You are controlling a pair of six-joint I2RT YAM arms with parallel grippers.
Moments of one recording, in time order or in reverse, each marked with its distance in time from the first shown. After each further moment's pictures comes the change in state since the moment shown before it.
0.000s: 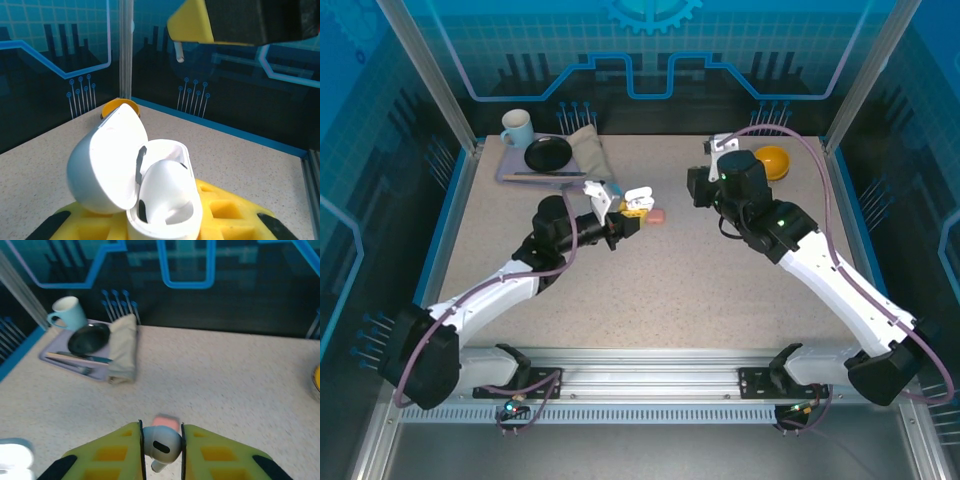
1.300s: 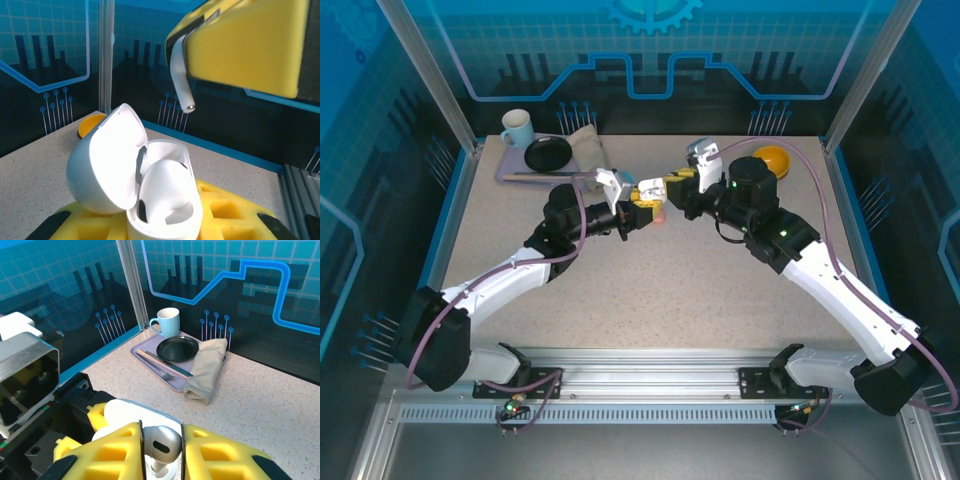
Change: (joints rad) left arm -0.030 0.099 0.106 0.054 0.047 -0.081; right arm -0.011 -0.059 -0.115 0.208 -0.393 -0.172
